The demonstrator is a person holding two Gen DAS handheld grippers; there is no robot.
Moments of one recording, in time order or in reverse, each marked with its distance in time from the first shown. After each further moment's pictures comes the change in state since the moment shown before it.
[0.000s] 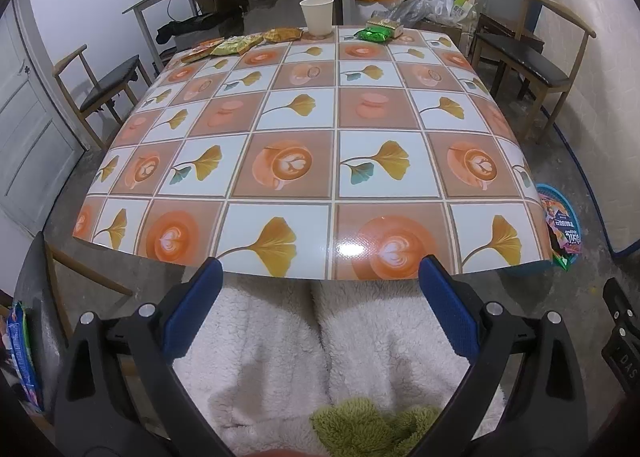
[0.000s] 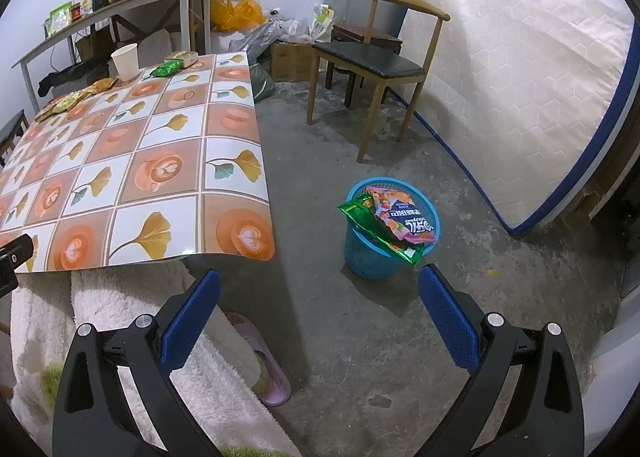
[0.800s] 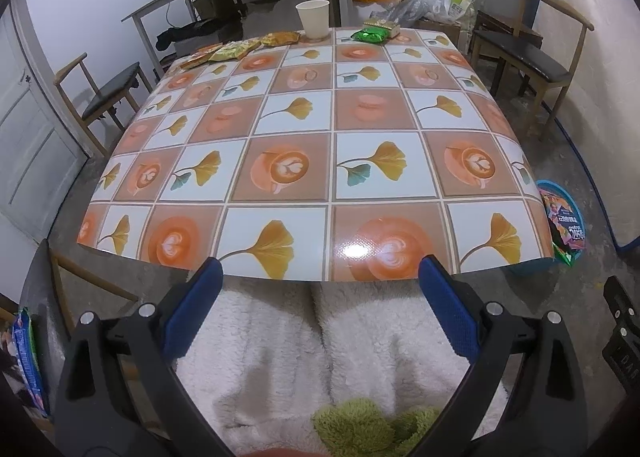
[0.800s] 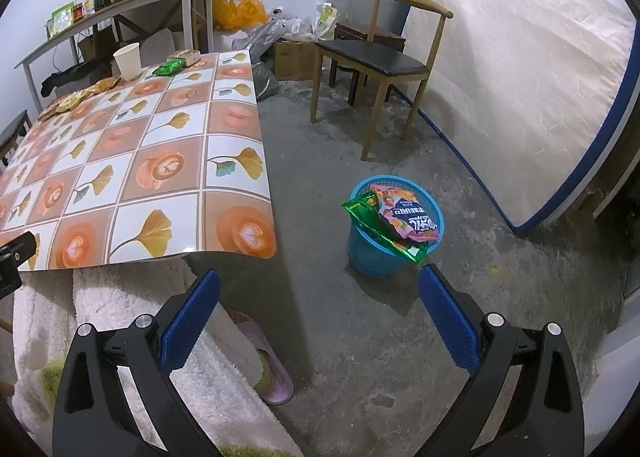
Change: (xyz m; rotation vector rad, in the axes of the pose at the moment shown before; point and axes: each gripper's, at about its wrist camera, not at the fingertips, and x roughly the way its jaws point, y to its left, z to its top) left arm -0.003 -0.006 0.000 0.020 -0.006 0.015; right arm 0.002 0.000 -0.001 -0.003 0.003 0.011
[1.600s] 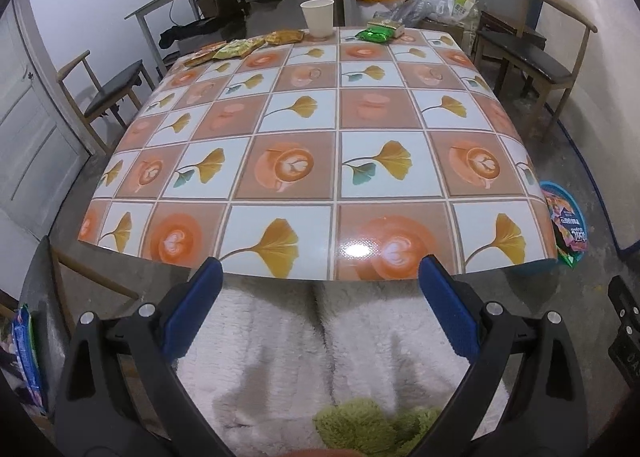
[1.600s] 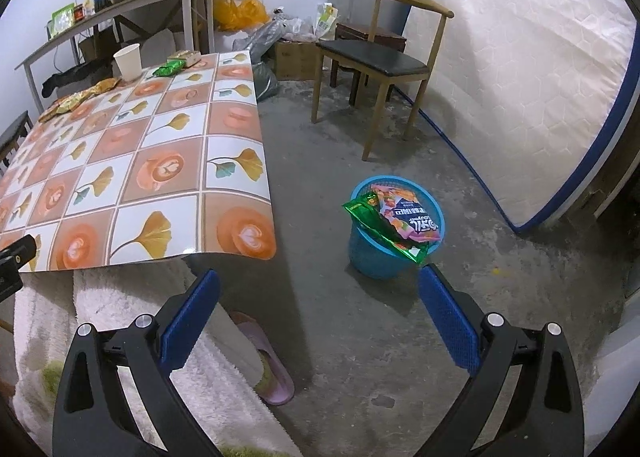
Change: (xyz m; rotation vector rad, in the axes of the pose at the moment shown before) left arm 0.002 0.003 -0.001 -0.006 -0.006 0.008; right arm 0.002 -0.001 0.000 0.001 0.003 0.005
